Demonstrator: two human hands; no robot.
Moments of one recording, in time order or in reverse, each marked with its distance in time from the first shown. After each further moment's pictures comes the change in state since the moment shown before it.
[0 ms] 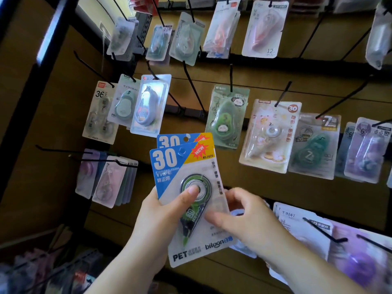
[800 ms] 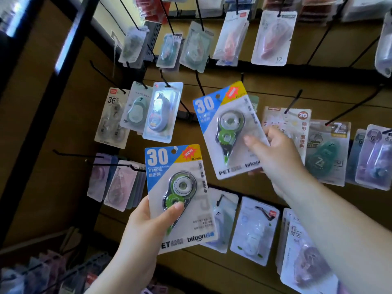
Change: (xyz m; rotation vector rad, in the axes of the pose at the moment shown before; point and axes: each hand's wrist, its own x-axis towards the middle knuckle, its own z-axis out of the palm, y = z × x) left_hand -0.007 0.003 -0.037 0.077 0.152 -0.094; right_hand 0.060 -0.047 -0.034 0.131 0.396 -0.236
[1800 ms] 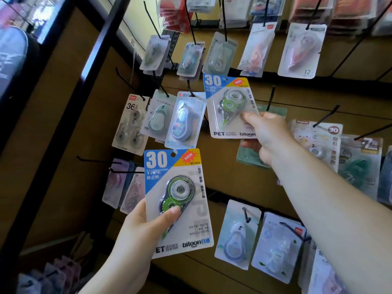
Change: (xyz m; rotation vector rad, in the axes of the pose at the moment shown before) left_hand 0.017 0.021 -0.047 -0.037 0.006 0.015; right_hand 0.056 -0.037 0.064 0.295 -0.012 0.138
